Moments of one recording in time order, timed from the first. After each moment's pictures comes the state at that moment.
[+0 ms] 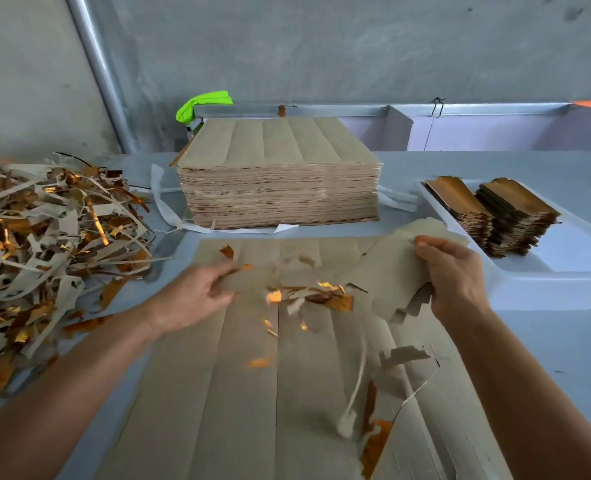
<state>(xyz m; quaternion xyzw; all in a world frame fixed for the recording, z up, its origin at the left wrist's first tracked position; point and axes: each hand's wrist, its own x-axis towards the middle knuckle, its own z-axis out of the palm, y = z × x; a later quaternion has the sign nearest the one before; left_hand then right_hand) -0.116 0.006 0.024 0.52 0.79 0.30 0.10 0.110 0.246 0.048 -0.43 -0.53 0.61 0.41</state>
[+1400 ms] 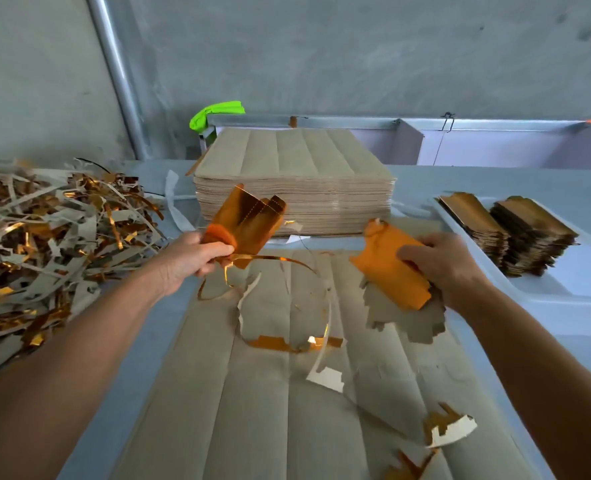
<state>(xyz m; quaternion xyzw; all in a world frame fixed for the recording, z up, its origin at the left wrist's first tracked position) -0.163 0.023 0.059 0.29 0.78 0.50 0.24 0.082 0.258 0.076 -0.42 -0.76 0.41 0.26</state>
